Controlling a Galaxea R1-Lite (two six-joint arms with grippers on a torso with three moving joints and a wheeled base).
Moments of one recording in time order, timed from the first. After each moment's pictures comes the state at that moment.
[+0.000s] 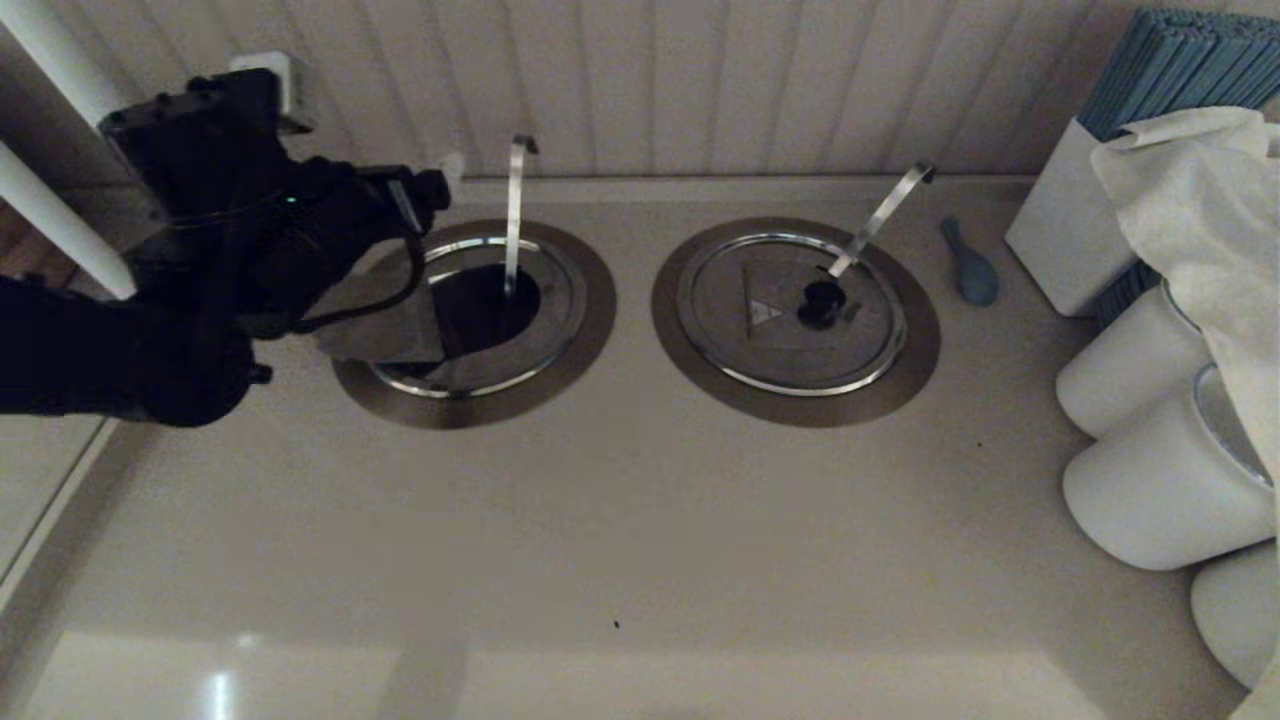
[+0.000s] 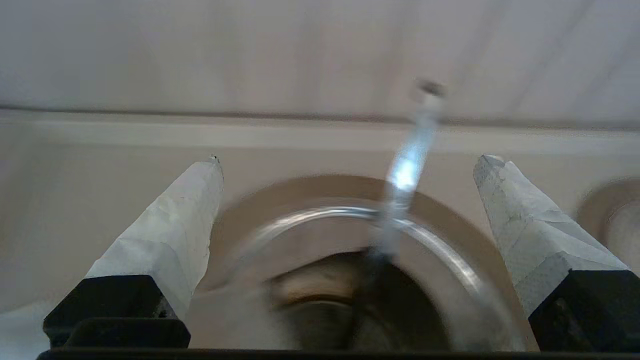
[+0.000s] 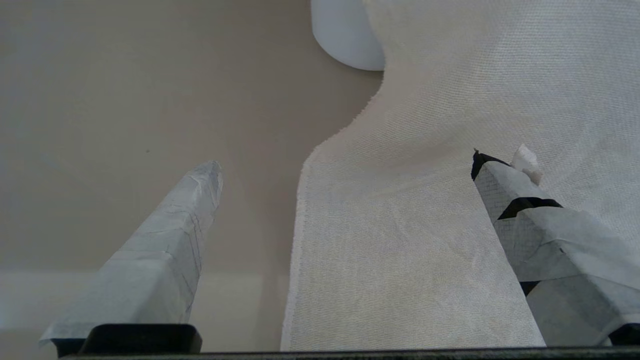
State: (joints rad) left arm -0.23 1.84 -1.28 -0.80 0.09 -0.03; right arm 0.00 0.00 0.00 0.00 0.00 -0.01
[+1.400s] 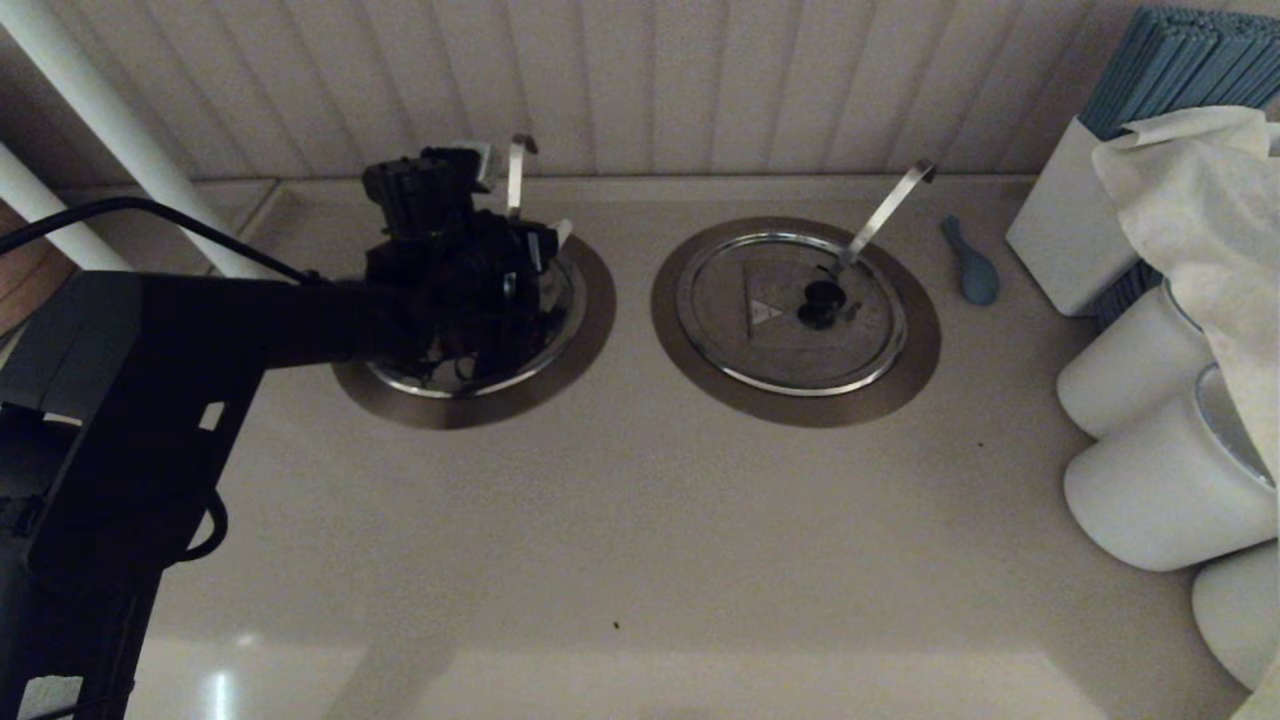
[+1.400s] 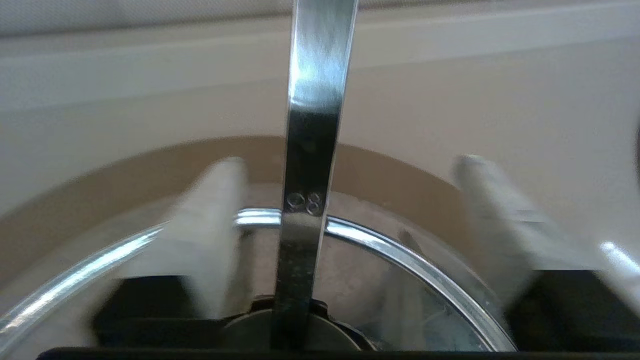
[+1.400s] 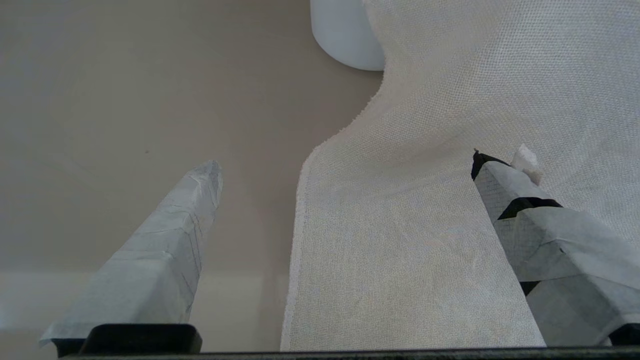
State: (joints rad) left arm -0.28 2.29 -1.91 -0.48 -0.04 0.03; right arm 0.00 0.00 0.00 0.00 0.00 -0.01
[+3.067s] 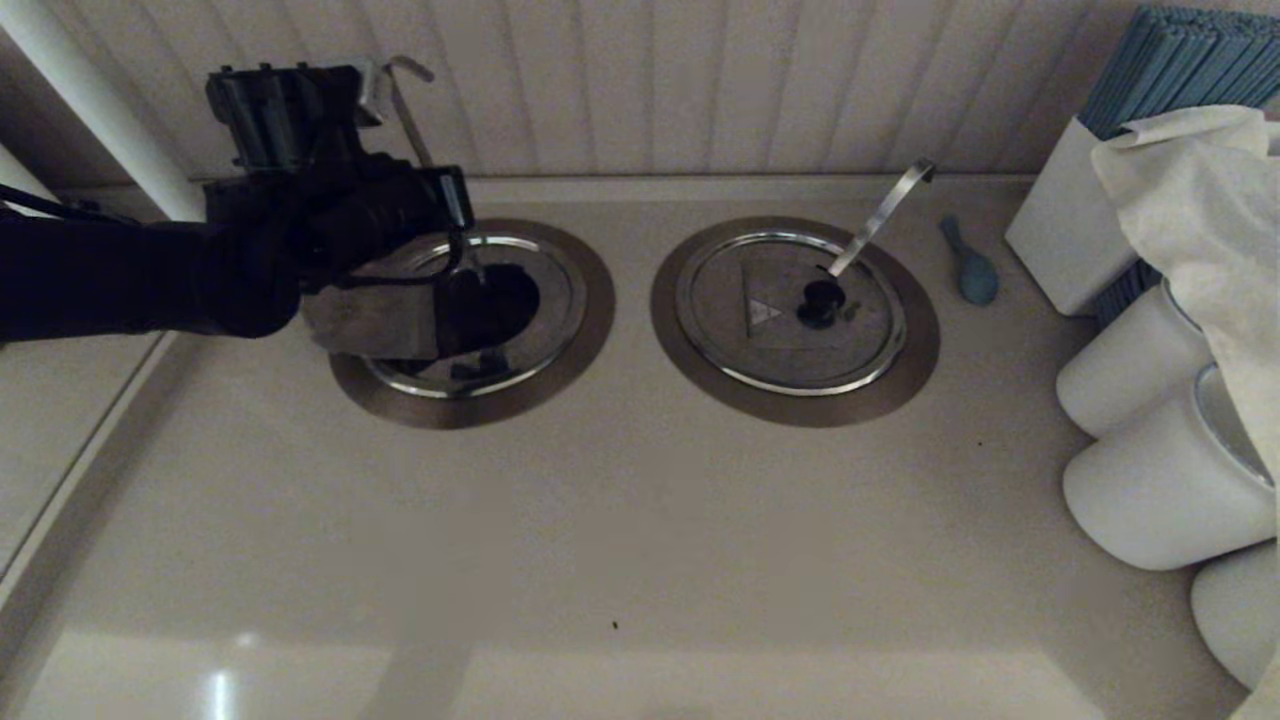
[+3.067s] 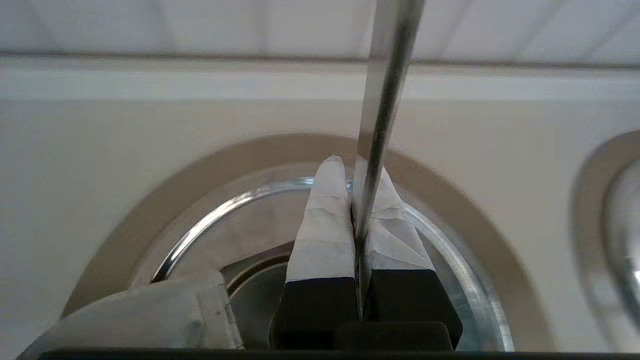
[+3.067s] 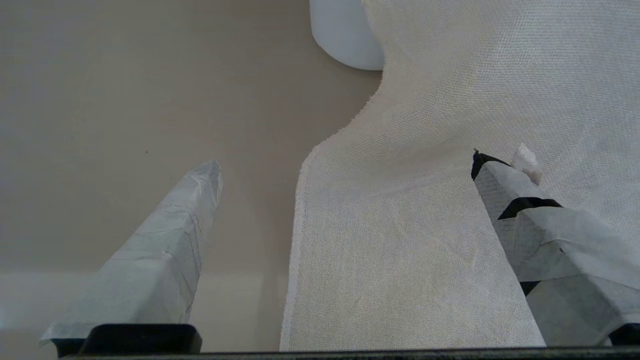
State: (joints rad) left arm -0.24 1.94 -1.60 -0.41 0.06 -0.07; right arm 0.00 0.00 0.00 0.00 0.00 -0.01
